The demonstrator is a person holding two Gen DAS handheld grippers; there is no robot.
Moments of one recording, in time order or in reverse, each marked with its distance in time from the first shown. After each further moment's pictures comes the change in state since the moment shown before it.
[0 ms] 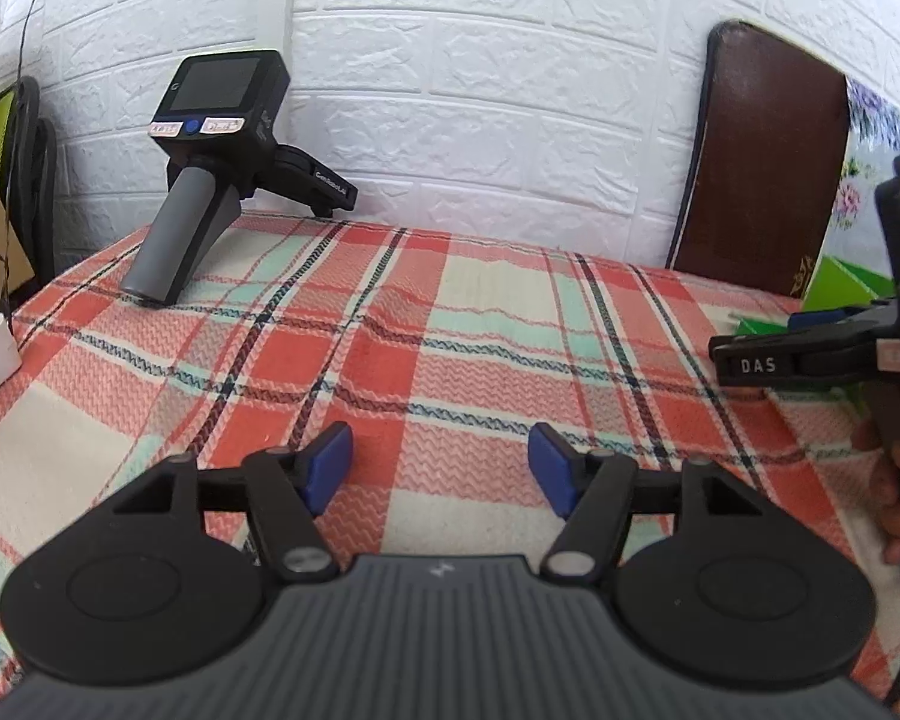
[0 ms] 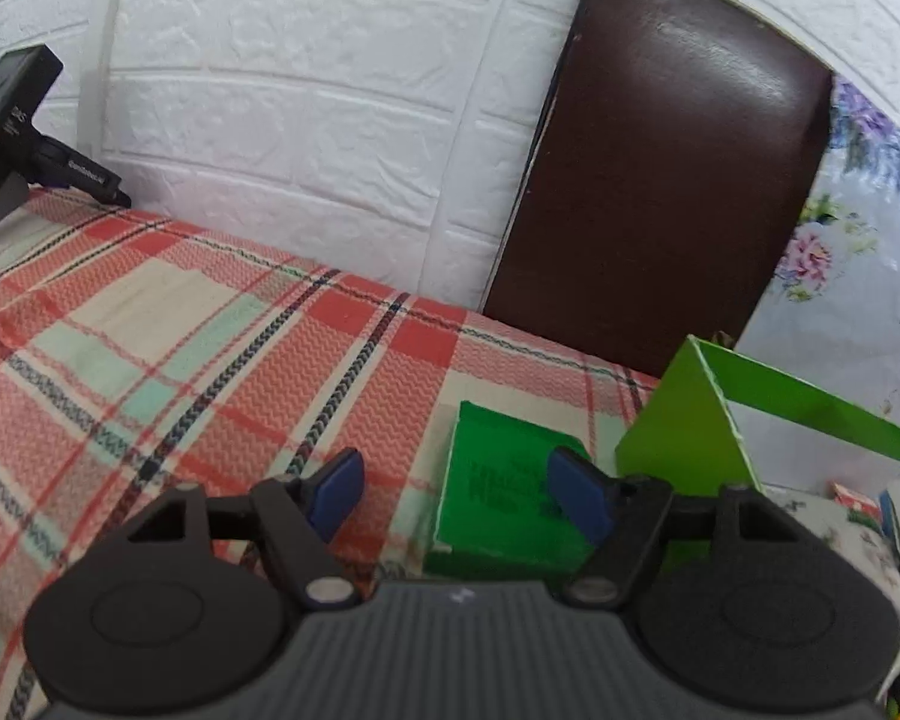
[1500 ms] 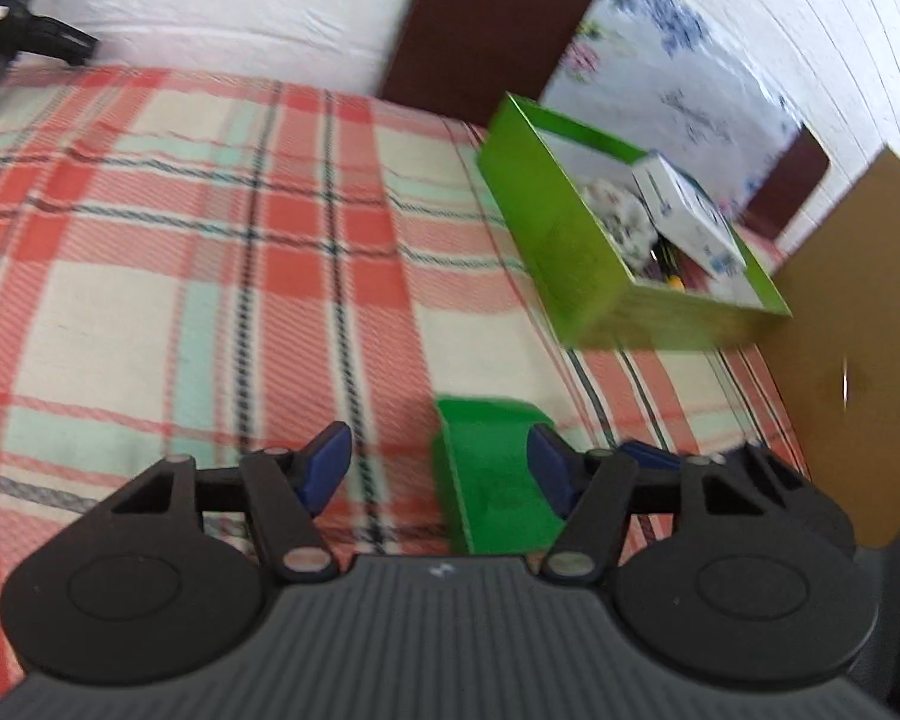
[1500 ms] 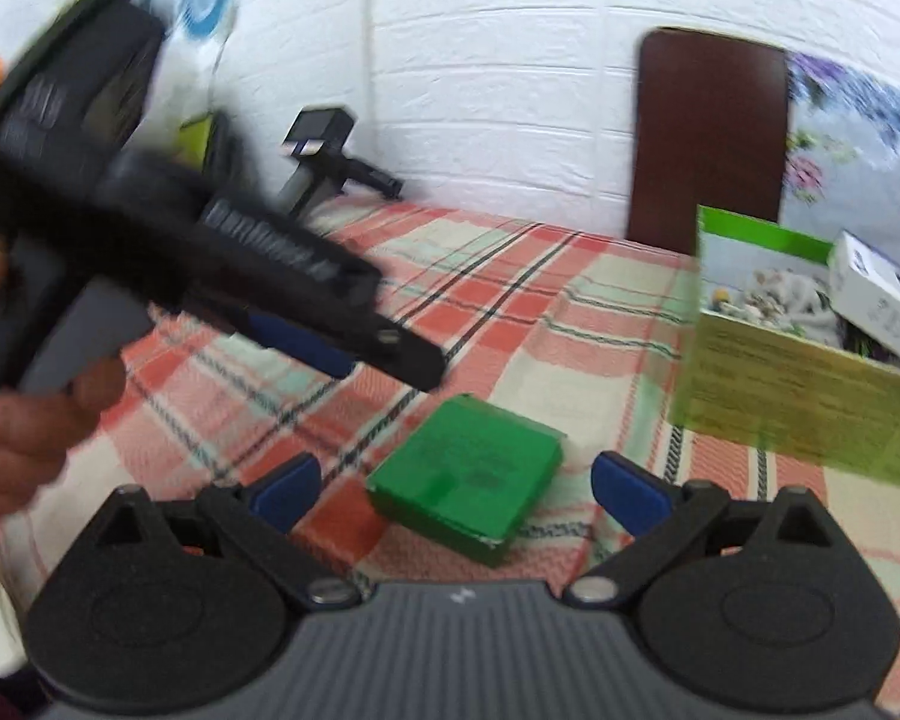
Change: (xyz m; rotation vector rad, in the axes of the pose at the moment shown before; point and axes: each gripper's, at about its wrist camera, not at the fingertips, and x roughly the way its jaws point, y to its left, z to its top) left arm -0.078 -0.093 -0.013 0.013 0.407 -0.440; right arm -0.198 -0.036 -0.171 -0.031 -0.084 0.435
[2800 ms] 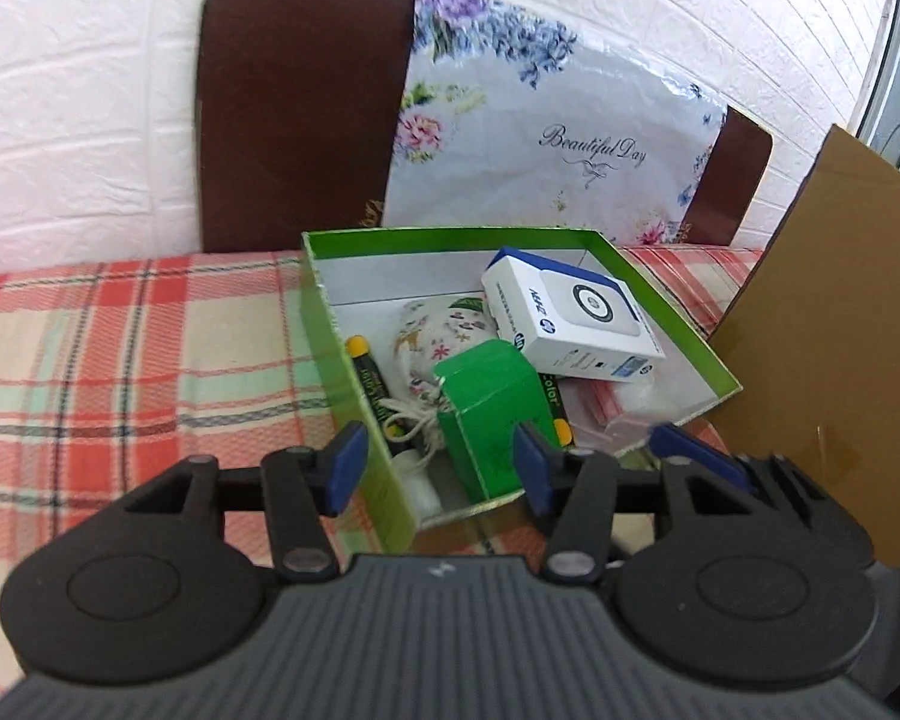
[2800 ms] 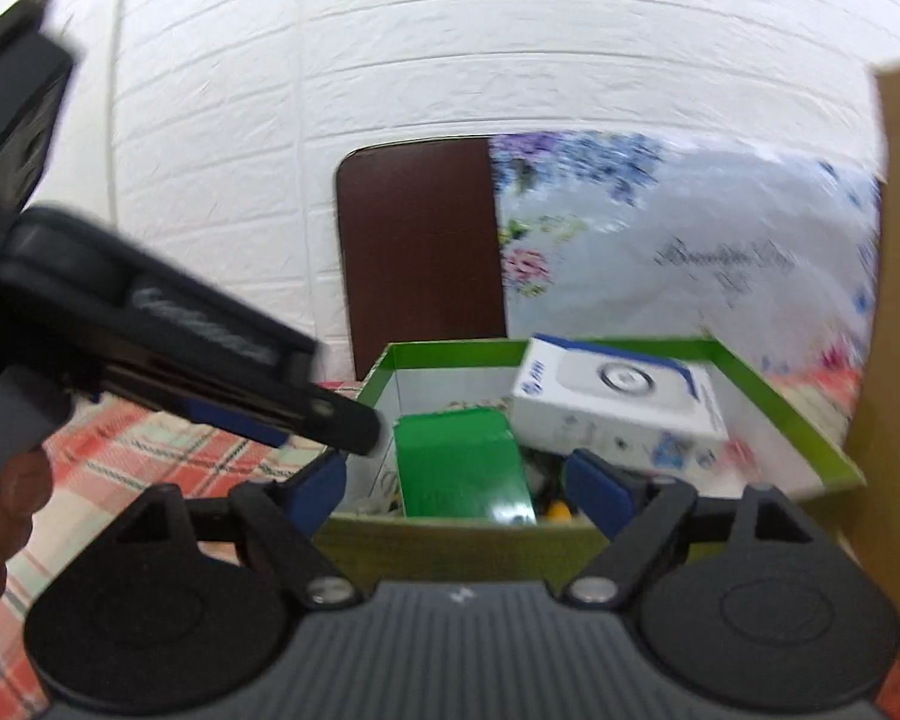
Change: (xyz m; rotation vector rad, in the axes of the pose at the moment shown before) left arm 0.038 -0.117 0.074 0.219 -0.134 0.009; right arm -0.050 -0.133 0.019 0.361 -0.260 -0.322
